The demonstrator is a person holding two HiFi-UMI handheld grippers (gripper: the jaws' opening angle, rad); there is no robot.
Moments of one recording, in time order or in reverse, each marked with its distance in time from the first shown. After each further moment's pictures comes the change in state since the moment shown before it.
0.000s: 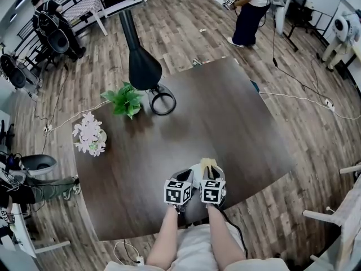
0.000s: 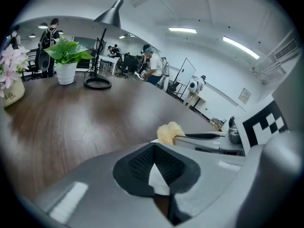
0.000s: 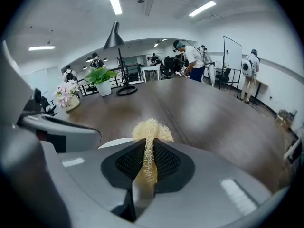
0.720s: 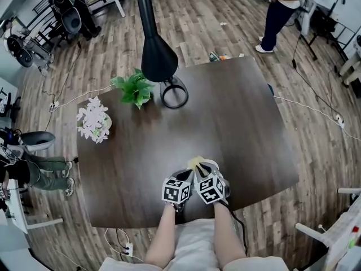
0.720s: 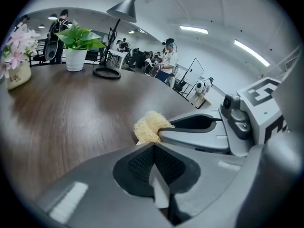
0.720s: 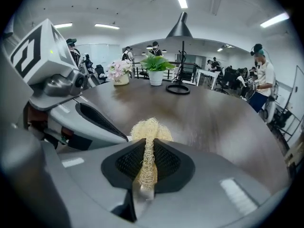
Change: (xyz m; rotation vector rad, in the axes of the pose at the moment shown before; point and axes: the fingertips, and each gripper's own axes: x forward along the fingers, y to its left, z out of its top) left arm 0.007 0.015 -0.017 -0.108 0.034 0.025; right arm 0.018 0.070 0.010 -0.590 0.044 0.411
